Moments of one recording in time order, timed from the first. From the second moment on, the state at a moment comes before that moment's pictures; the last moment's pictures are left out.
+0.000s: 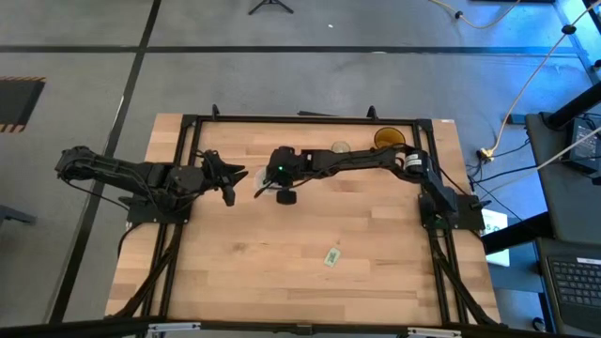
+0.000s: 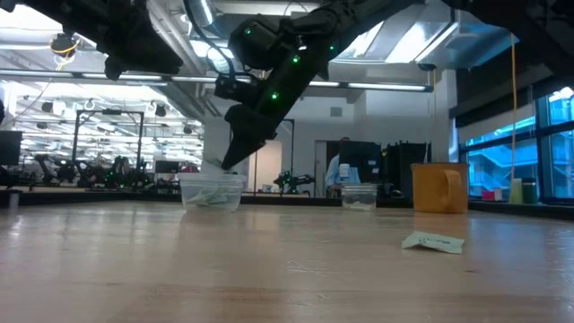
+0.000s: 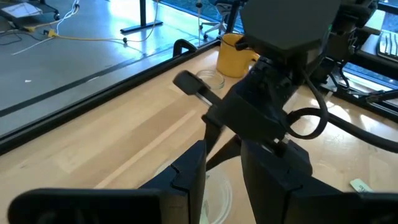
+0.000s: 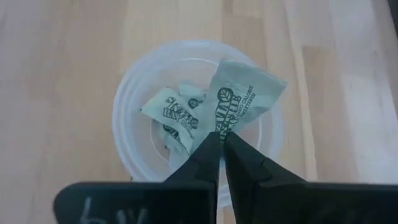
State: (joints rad) left arm -0.16 0.66 0.51 -0.27 -0.63 -0.48; right arm -0.12 2.22 1.74 -0.39 0.10 -0.24
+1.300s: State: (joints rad) left arm -0.16 0.66 0.51 -0.27 -0.64 -0.48; right arm 0.01 1.93 1.74 -1.14 -0.21 -0.63
